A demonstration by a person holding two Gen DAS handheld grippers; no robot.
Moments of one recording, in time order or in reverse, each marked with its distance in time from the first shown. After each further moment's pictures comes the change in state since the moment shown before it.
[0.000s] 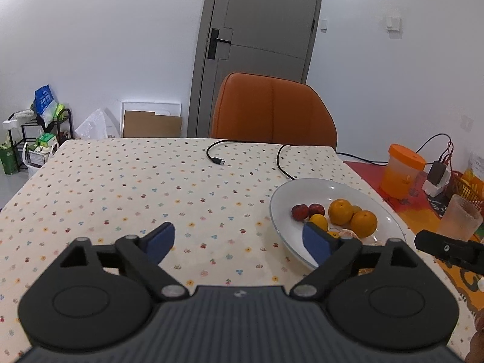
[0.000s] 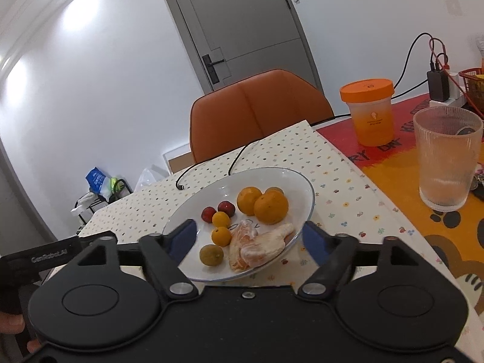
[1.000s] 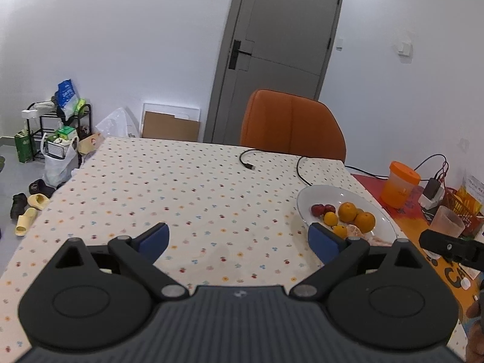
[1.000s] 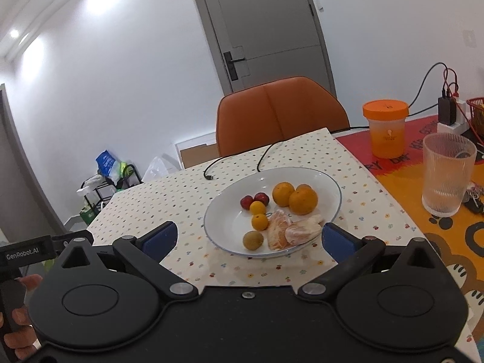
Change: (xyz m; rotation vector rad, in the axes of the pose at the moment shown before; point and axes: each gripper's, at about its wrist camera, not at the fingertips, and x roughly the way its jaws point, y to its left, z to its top) left arm -0.085 0.049 -0.006 -0.067 -0.029 0.034; right arm -0.049 0.053 -0.004 -0.105 0.014 0.011
